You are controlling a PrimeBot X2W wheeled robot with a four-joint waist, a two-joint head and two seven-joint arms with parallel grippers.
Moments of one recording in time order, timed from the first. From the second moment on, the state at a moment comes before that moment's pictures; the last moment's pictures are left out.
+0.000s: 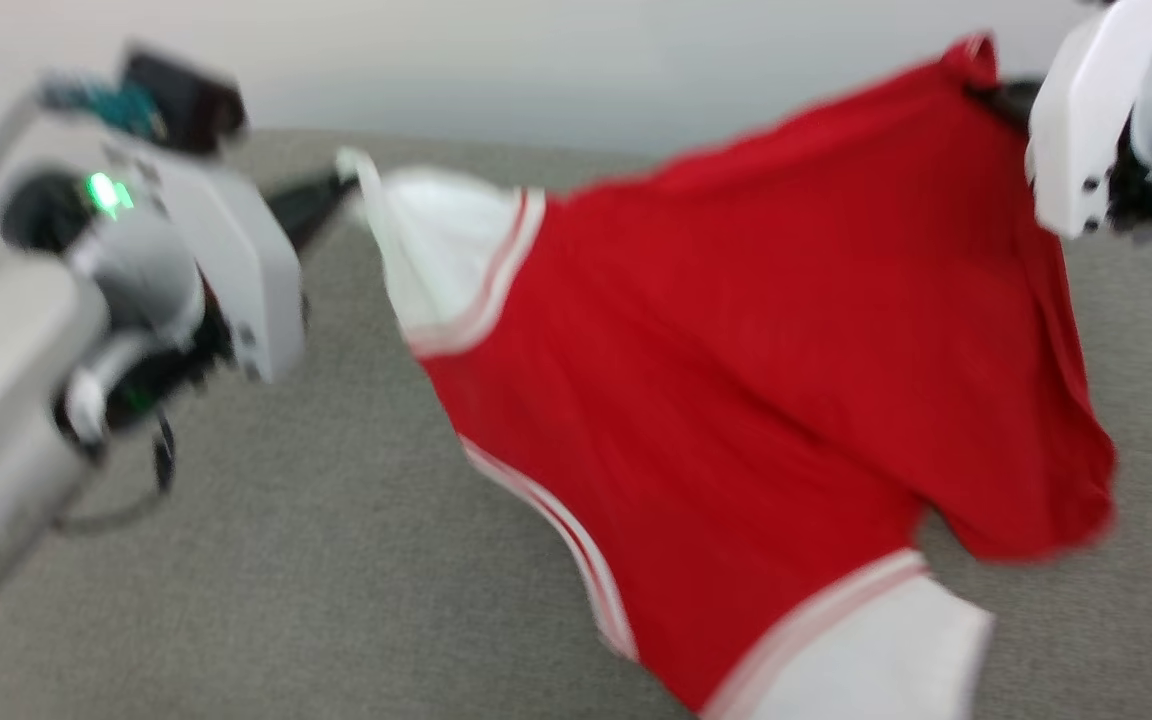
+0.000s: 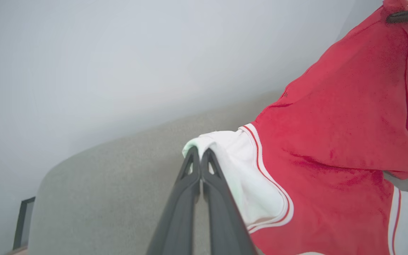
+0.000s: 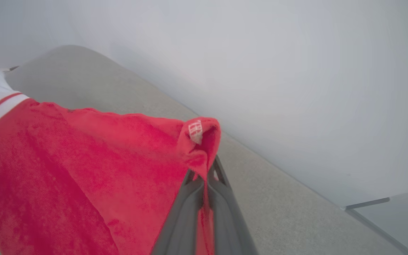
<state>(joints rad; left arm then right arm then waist) -1.05 0.81 -0.96 0.18 -1.13 0.04 0.29 -1.24 -0.55 0.88 0.60 0.94 0.13 0.54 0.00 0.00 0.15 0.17</state>
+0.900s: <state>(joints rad) -1.68 0.60 -0.95 0.74 -0.95 -0.12 0.22 -1.51 -0.37 0.75 0.93 0.72 0.13 0.15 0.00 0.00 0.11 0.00</state>
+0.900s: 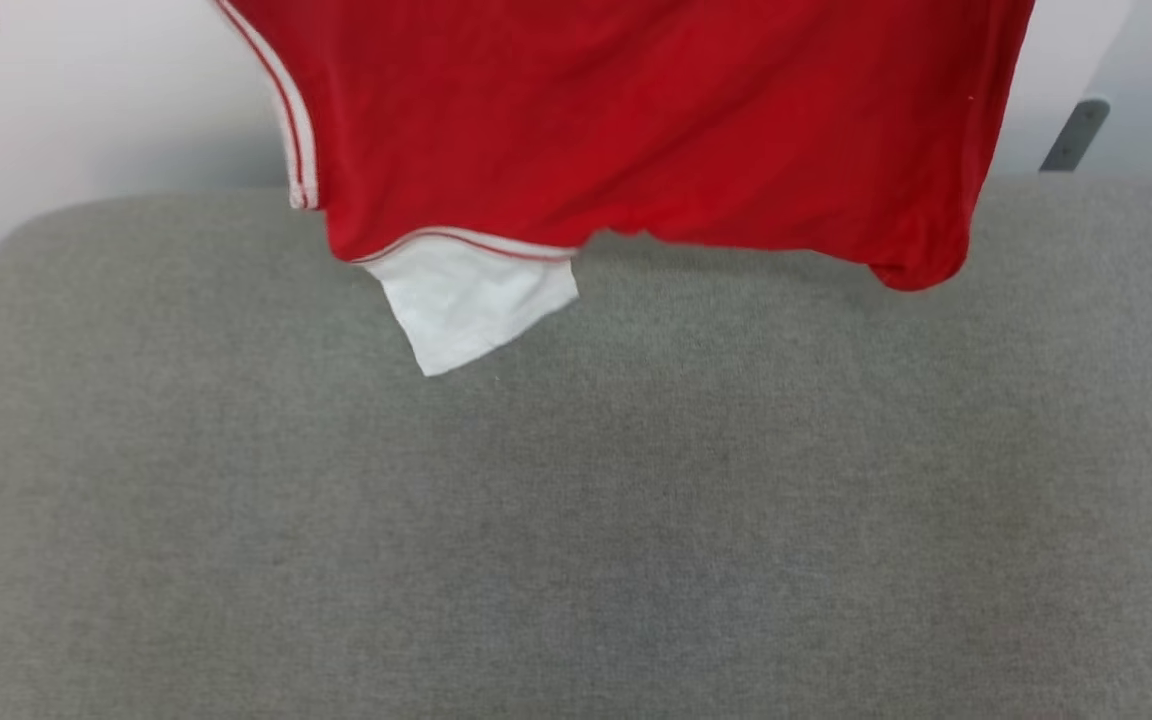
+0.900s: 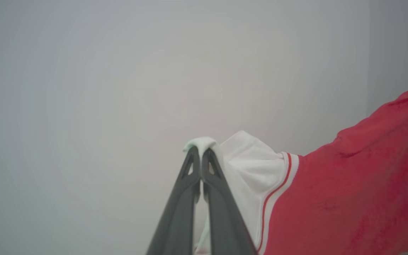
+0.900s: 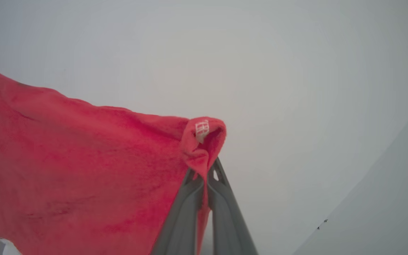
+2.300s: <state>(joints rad) -2.07 0.47 -1.07 0.96 -1.01 -0.13 -0.20 -1.64 -0.15 0.09 1.07 -0.09 0.13 -0.26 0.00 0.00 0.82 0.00</state>
